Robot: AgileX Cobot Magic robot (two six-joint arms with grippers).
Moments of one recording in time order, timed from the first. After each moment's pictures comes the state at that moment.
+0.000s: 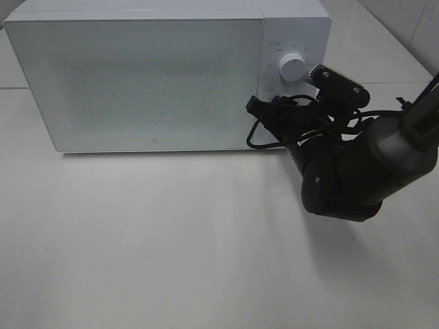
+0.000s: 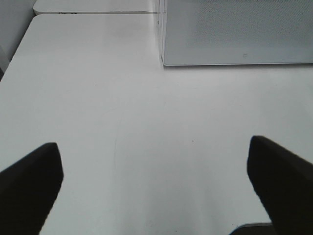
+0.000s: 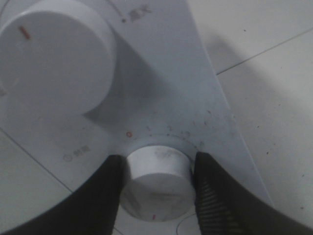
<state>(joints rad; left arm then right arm) 0.00 0.00 -0.52 -0.07 1.07 0.03 0.61 2.06 -0.78 0.66 -1.15 0.28</state>
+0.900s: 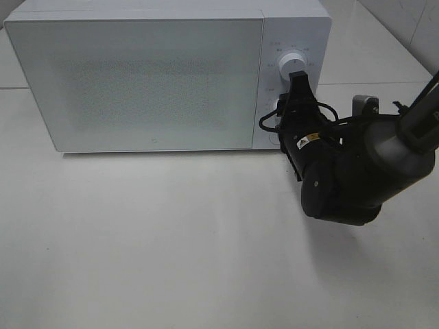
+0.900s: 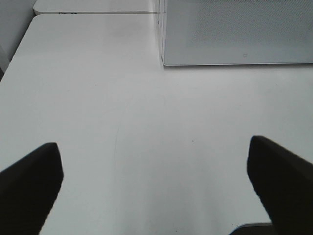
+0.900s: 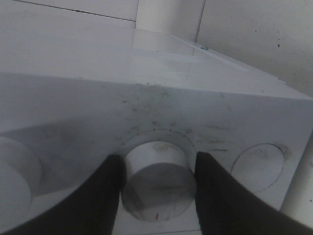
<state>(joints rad) 0.00 0.00 -0.52 -0.07 1.07 0.03 0.61 2.07 -0.77 0.67 -1.17 1.21</state>
